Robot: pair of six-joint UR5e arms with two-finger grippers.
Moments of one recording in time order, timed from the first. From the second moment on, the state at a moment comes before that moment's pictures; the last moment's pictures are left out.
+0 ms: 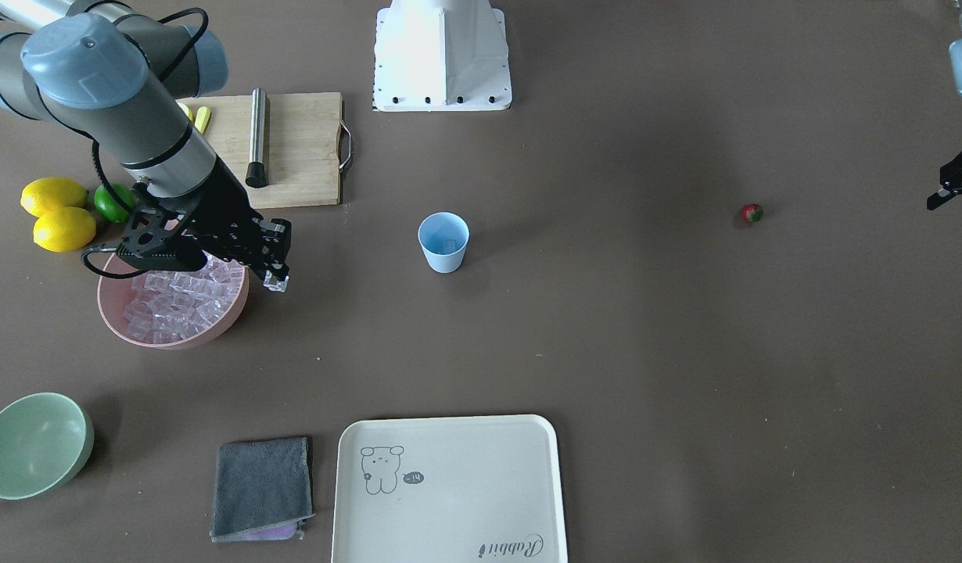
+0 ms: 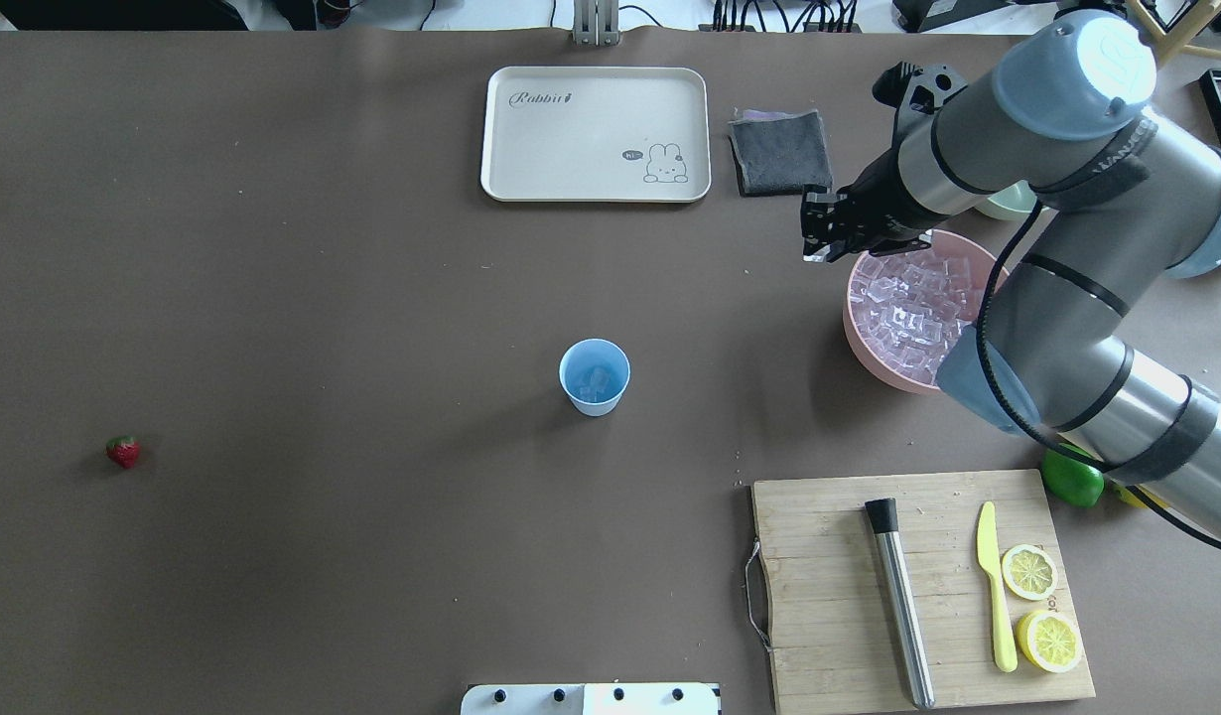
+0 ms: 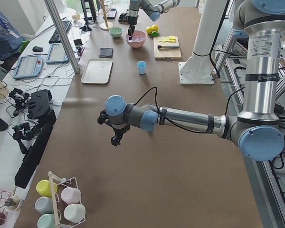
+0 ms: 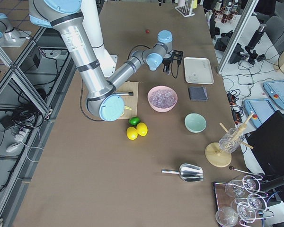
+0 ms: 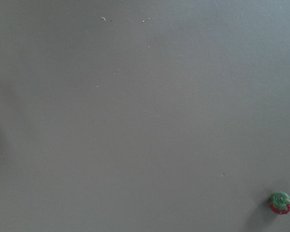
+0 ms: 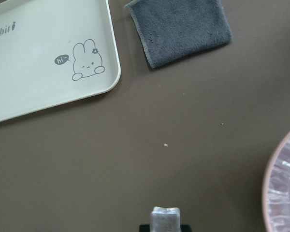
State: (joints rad) left arm -1.41 -1.56 -1.71 -1.70 -2.45 0.17; right arm 0.78 -1.08 1.79 -1.35 2.04 1.38
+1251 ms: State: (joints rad) left arm -1.40 -1.56 -1.69 -1.70 -2.48 0.17; right arm 0.42 -0.80 1.73 -1.63 1.62 1.68
